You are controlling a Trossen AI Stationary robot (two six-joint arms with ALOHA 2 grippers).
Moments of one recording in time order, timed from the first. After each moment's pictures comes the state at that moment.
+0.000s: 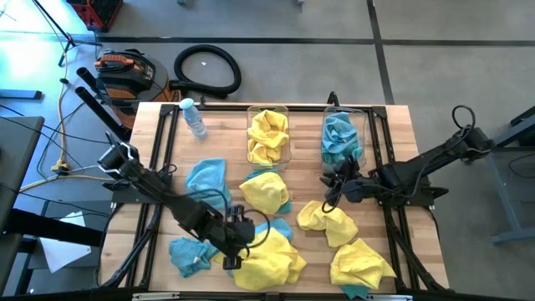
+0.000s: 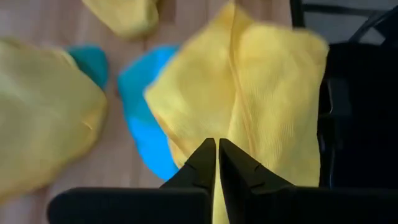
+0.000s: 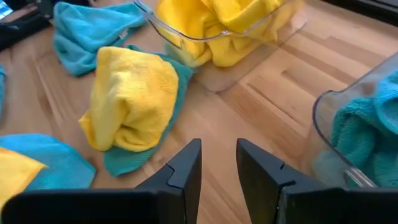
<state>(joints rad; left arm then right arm) -0.59 1.71 1.37 -0.65 -0.25 -0.55 0.38 1.02 0.59 -0.40 0.66 0.86</state>
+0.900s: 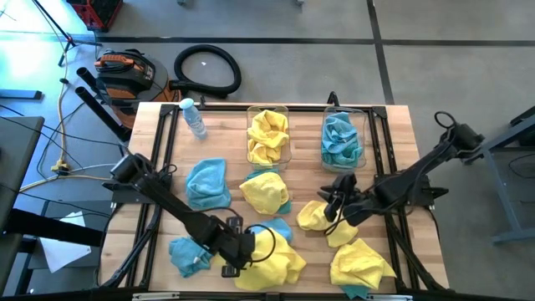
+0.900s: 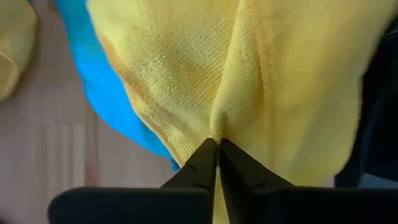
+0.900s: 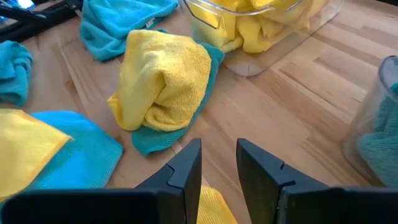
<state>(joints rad) -0.62 1.85 1.36 -0.69 -0.14 -0.60 0.57 1.18 0.59 -0.32 0.79 1.00</state>
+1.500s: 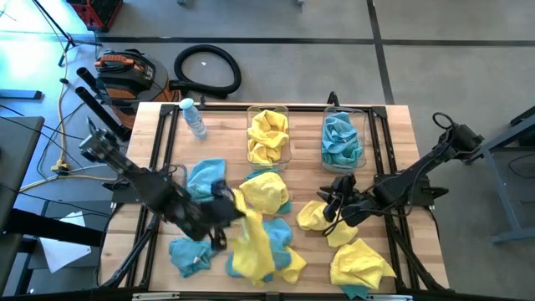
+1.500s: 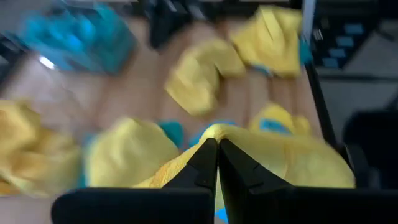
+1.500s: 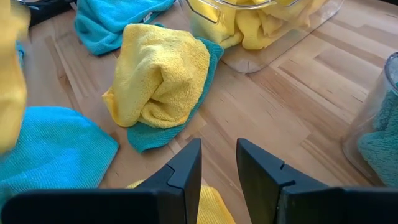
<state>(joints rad) -0.61 1.43 1.36 -0.69 -0.59 -0.42 0.57 1.20 0.59 -0.31 0.79 0.99</state>
